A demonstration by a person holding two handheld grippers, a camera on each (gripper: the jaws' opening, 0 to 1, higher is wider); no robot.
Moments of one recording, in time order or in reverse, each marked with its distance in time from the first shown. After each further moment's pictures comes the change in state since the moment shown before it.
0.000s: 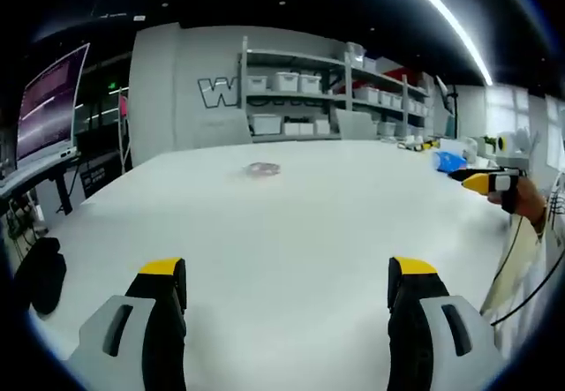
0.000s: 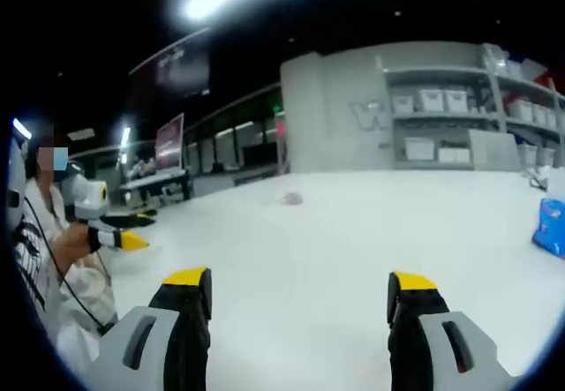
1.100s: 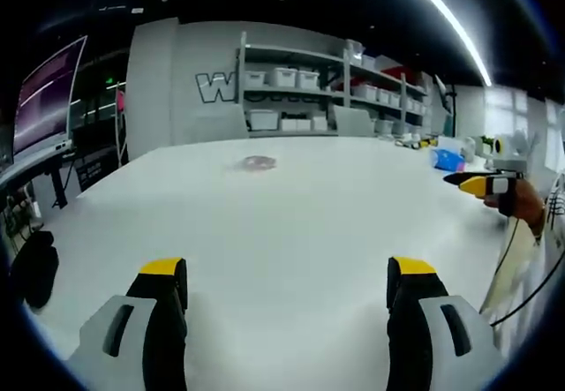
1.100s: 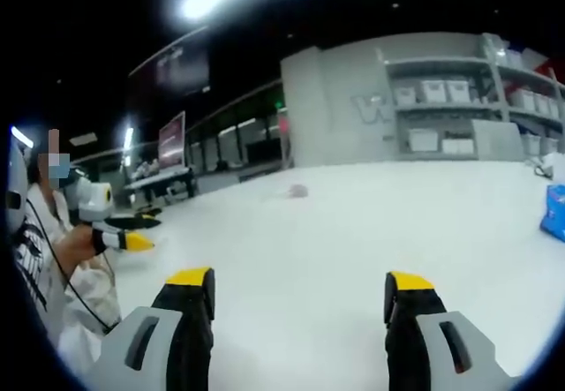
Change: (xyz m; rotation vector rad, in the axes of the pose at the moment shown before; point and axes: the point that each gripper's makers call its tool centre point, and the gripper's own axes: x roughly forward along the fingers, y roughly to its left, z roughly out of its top) left arm 0.004 -0.005 -0.008 -0.008 0.018 -0.015; right arm 0.005 0.006 -0.011 0.024 0.021 0.029
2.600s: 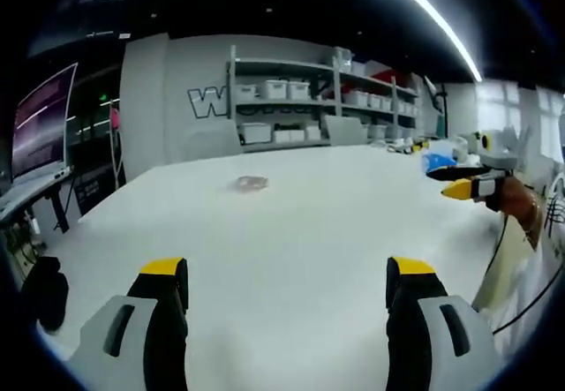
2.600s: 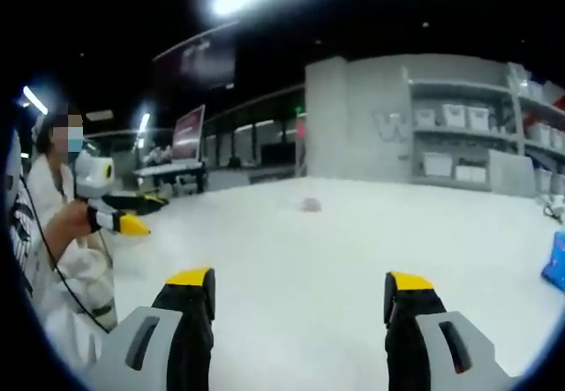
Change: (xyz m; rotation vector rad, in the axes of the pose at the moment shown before) left arm -0.012 -0.013 0.027 0.055 -0.053 -0.019; right arm 0.011 0.016 0.022 -0.136 -0.029 0.044
